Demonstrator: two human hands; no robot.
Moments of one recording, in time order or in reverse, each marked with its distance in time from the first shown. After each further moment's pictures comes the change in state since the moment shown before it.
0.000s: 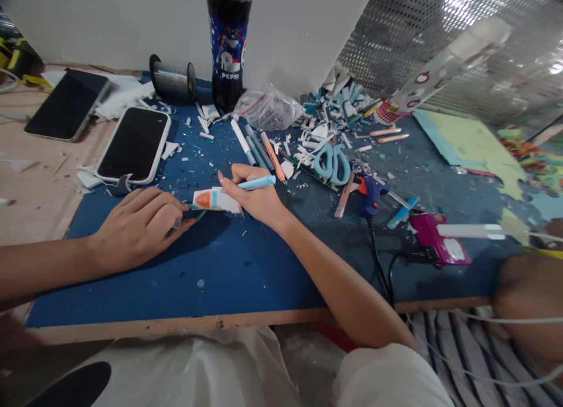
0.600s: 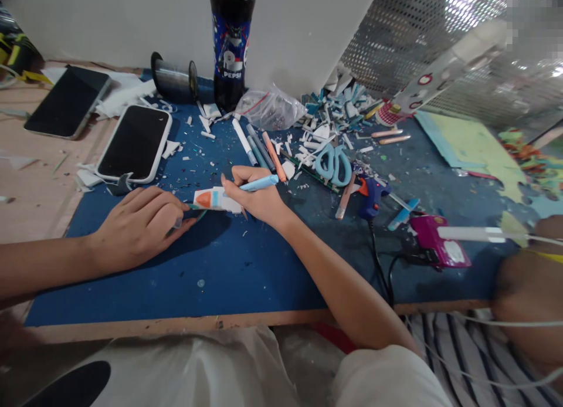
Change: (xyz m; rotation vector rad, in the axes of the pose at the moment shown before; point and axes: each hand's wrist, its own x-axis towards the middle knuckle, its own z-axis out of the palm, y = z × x) left_hand 0.001 0.000 0.000 0.008 0.008 0.002; right_hand 0.000 0.002 -0.003 -0.019 -0.054 0.042
